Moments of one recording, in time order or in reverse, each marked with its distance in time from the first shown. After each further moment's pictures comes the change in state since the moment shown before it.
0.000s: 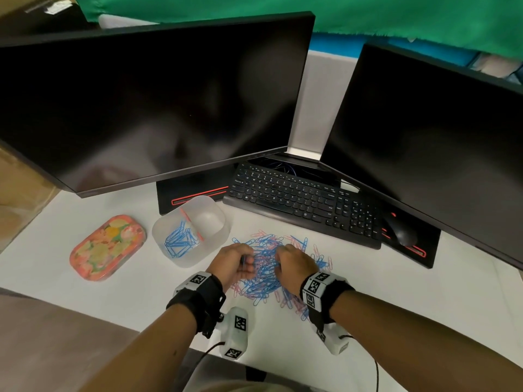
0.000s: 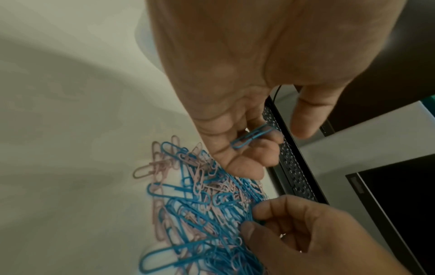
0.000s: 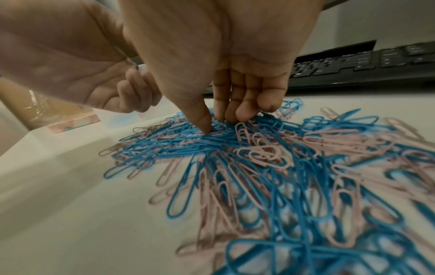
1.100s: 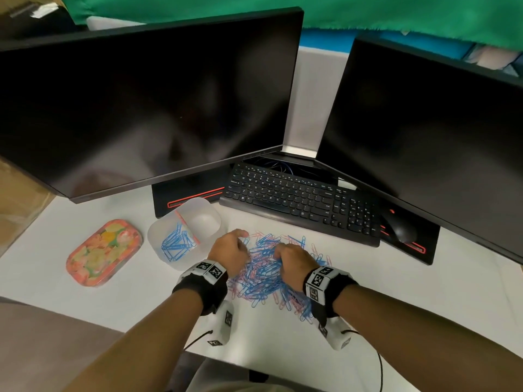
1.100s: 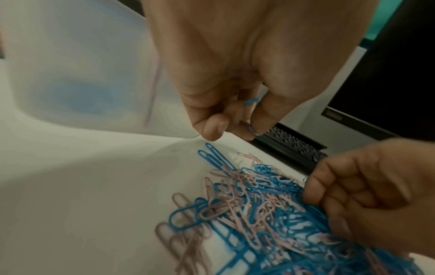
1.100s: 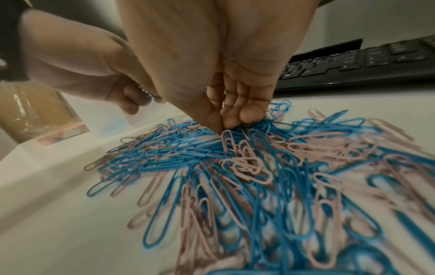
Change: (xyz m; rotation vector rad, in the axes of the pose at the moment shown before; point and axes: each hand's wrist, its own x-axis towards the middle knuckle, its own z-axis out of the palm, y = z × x) left_hand 0.018 0.017 0.002 0.915 0.163 0.287; right_hand 0.003 0.012 -0.011 0.165 -0.092 -0.034
